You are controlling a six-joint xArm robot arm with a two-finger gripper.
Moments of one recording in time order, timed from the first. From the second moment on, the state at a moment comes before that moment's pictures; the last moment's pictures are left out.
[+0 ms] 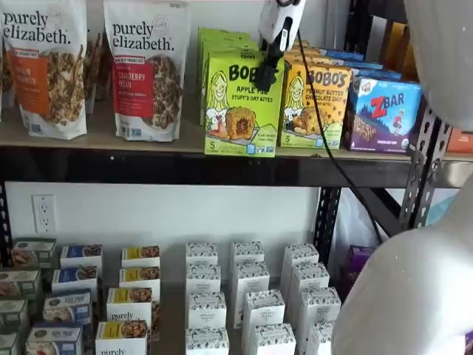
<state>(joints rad) 0.20 -0.27 -1.49 0.24 1.65 -1.32</state>
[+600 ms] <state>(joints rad) 0.18 -0.37 -1.42 0.24 1.69 -1.33</state>
